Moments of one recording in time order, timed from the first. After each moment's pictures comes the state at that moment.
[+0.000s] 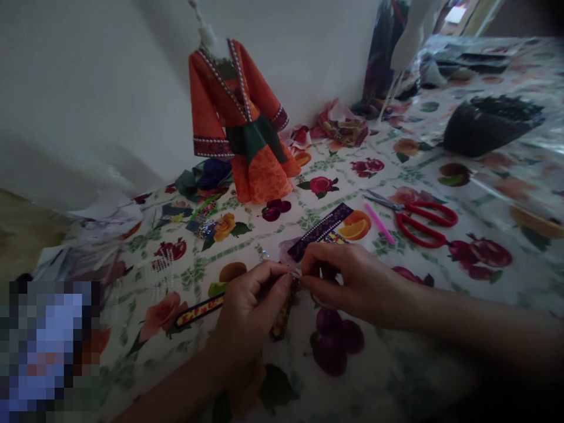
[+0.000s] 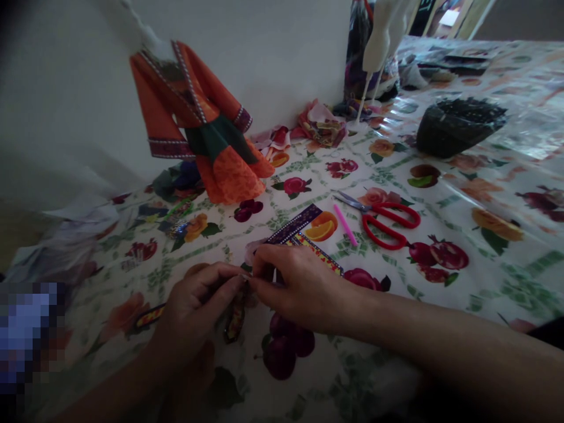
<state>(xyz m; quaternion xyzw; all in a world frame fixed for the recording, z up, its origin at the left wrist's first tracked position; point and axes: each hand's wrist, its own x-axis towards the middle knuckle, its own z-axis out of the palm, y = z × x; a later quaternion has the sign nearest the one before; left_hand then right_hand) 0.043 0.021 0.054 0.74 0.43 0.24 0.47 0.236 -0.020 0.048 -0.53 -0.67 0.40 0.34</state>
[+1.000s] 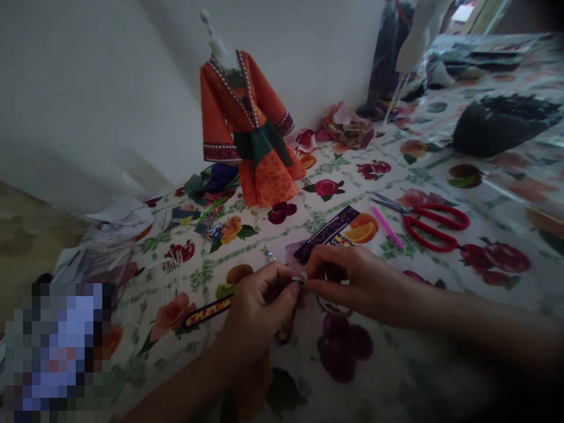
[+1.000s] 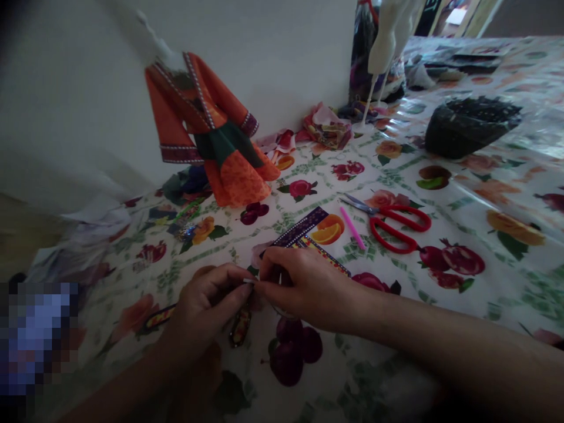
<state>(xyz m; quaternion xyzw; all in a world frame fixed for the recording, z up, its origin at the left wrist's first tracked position) 0.044 0.024 0.050 0.67 0.44 0.21 0.55 0.239 -0.016 0.048 -0.53 -0.64 0.46 0.31</state>
